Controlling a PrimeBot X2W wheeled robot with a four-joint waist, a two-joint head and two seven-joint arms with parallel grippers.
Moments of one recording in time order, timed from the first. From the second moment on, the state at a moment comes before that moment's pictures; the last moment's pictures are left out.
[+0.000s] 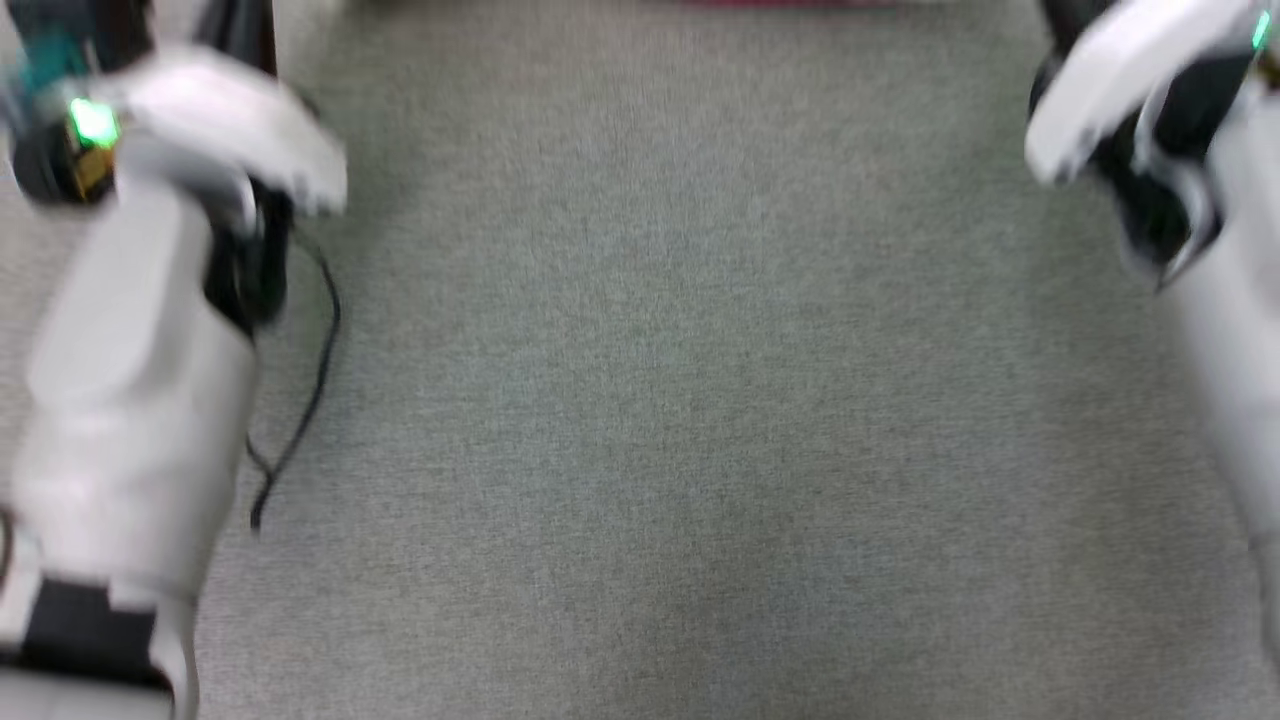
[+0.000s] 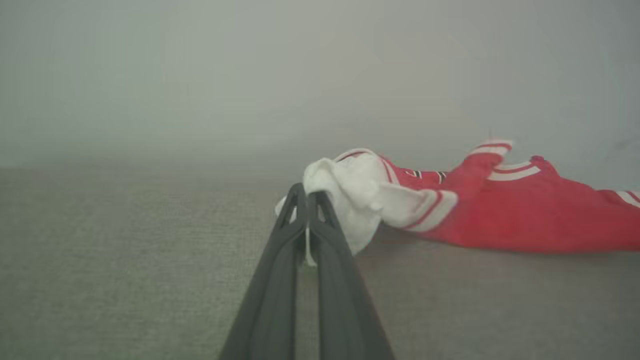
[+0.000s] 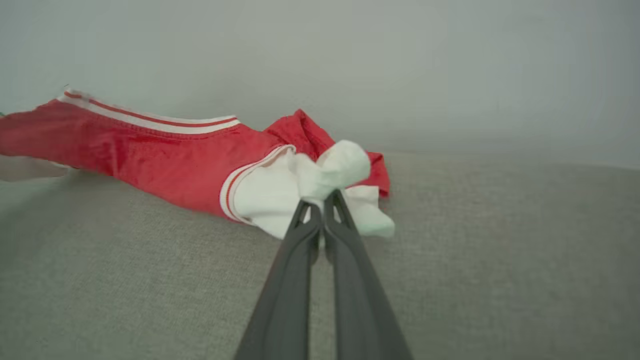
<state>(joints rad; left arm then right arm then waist) -1.05 0.34 -0.37 0.79 -0.65 -0.03 -0.22 -1.12 -0.26 0.35 0.82 0.56 0.13 0.04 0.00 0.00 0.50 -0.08</state>
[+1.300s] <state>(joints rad) 0.22 0.47 -0.35 -0.24 -0.66 0.37 -0.15 0.21 -0.17 -0.09 -0.13 0.42 0.13 0.28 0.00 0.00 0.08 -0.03</state>
